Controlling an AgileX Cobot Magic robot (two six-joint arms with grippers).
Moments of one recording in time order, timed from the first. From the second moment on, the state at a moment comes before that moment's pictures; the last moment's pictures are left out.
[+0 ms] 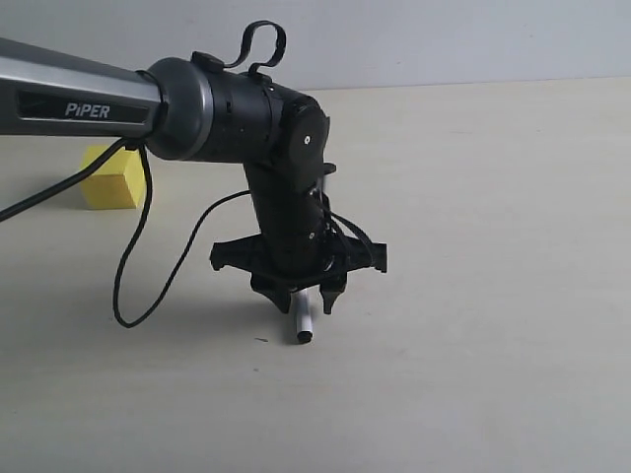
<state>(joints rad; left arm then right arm) -0.80 2.18 -1.51 -0.11 0.92 -0.60 -0.04 0.01 0.00 -0.01 0.10 0.03</state>
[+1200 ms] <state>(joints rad) -0.81 2.18 -1.51 -0.08 0.93 -0.60 -0.04 0.01 0.00 -0.01 0.10 0.03</state>
